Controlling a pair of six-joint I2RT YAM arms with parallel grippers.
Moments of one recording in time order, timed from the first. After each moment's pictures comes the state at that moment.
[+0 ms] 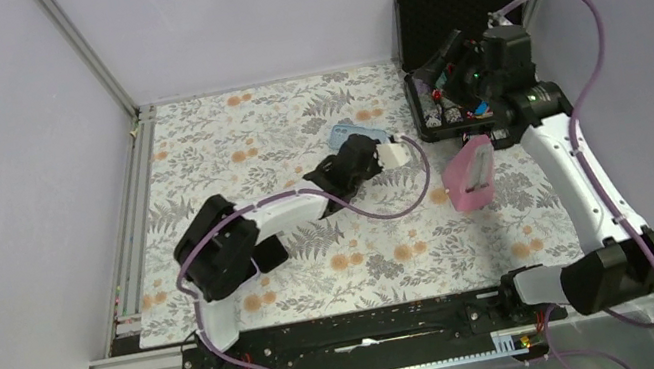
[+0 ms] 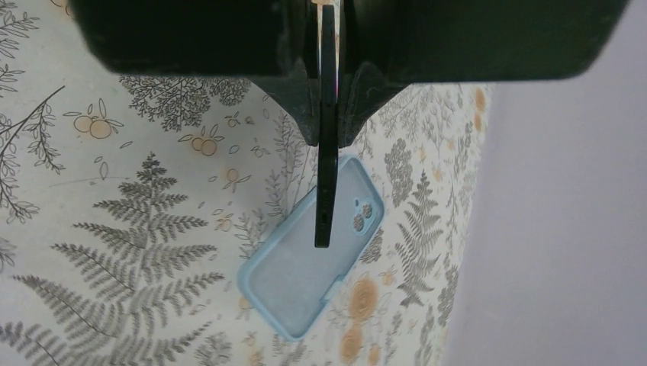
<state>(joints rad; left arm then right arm) -0.88 1.88 1.26 0.11 -0.31 0.65 0.15 1.32 1.39 -0.54 -0.11 0.78</state>
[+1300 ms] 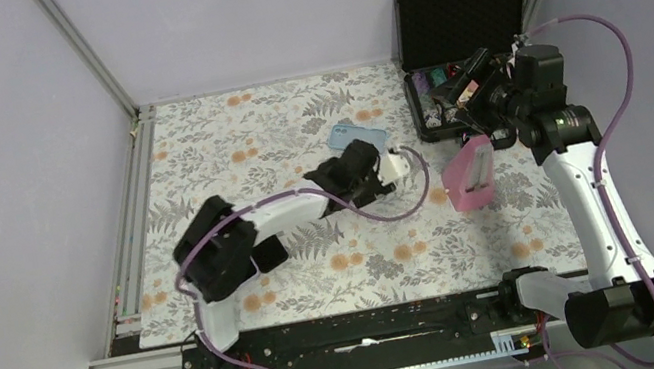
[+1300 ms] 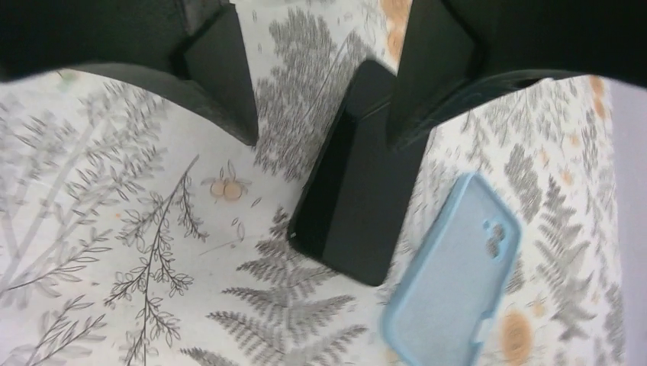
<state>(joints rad) -0.90 1.97 1.32 -0.14 -0.16 0.59 0.02 1.14 1.27 -0.64 -0.31 0.86</state>
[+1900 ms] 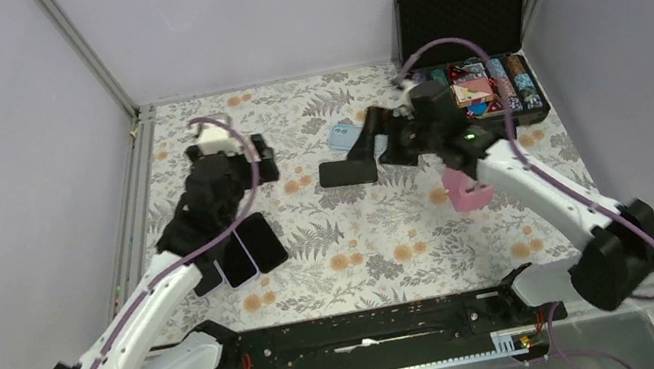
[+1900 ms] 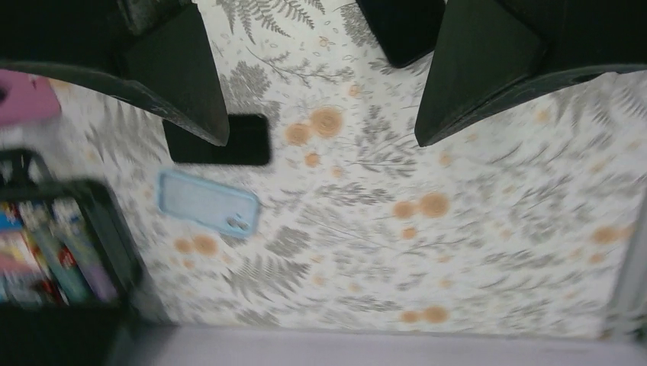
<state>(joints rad) -0.60 1.04 0.90 -0.11 -0.34 -0.20 0.43 1.26 1.13 -0.43 -0.33 0.71</state>
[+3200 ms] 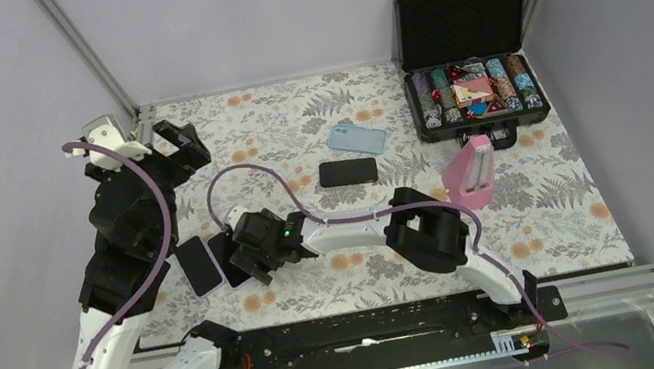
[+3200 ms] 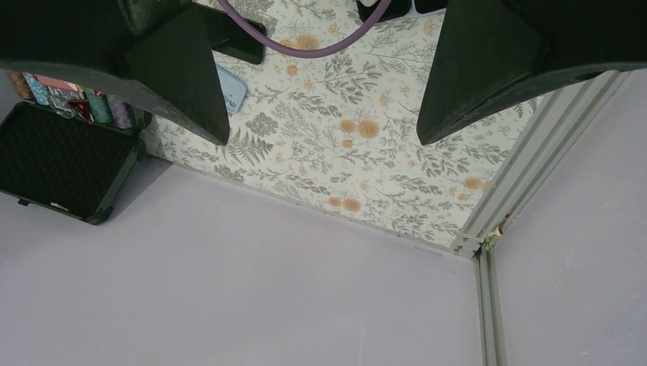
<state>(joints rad) -0.49 0.80 1.25 -0.45 -0.61 -0.31 1.21 2.27 1.71 -0.38 0.18 0.22</state>
